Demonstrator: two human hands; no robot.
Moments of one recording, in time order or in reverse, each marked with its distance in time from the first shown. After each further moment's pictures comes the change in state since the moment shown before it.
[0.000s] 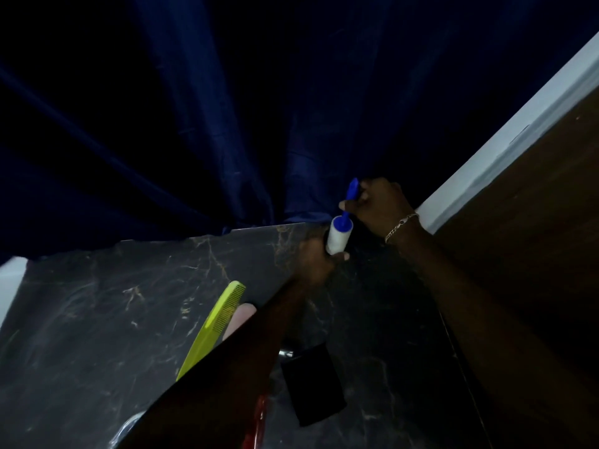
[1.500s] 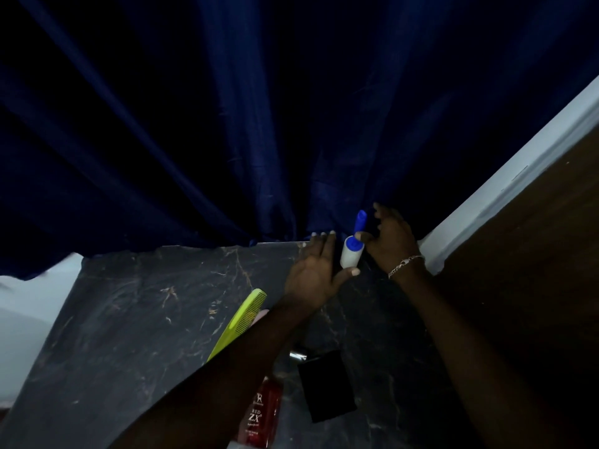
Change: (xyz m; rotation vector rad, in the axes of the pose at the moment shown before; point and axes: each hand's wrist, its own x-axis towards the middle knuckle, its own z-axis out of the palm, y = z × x) left_hand -0.045 -0.001 -0.041 0.494 0.205 0.210; right_hand -0.038 -0.023 0.004 -0.071 0.037 0.073
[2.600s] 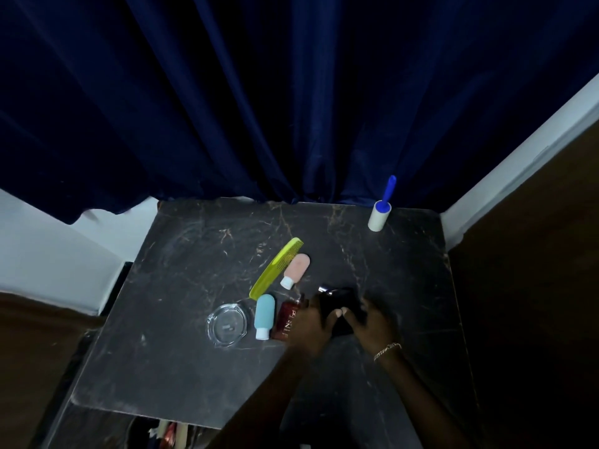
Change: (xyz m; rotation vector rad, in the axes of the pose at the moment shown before) left_hand -0.236 0.019 0.006 -0.273 -0.068 -0.479; right_hand -0.233 0.043 0.096 0.241 -0.313 0.215
